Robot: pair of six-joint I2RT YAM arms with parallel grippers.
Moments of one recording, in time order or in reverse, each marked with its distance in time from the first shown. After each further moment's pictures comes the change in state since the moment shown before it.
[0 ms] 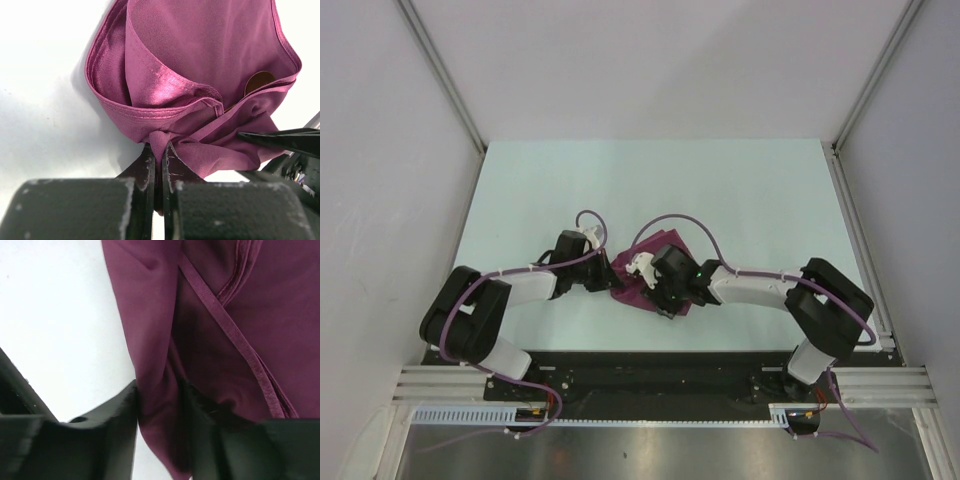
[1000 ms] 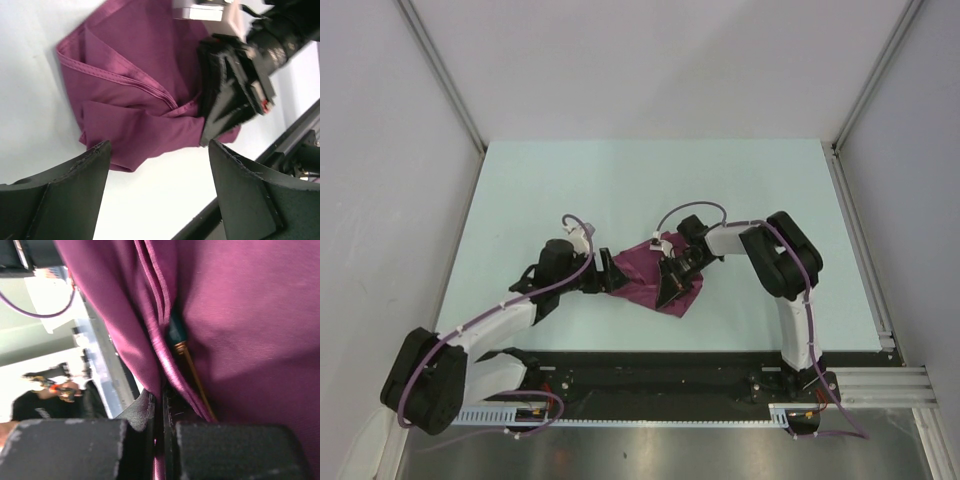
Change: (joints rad) left arm -0.048 -0.379 -0.106 -0.034 -0.106 0.036; right arm -0.384 0.457 0.262 -0.204 -0.931 0.133
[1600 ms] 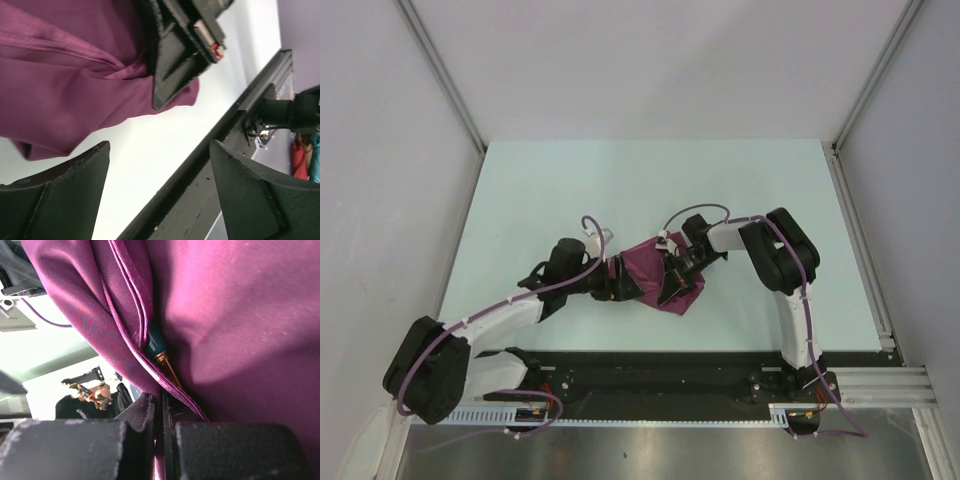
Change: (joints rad) left arm -0.087 0.038 0.037 -0.049 0.166 -0.056; right arm -0.047 0.066 0.036 -0.047 -0.068 0.082
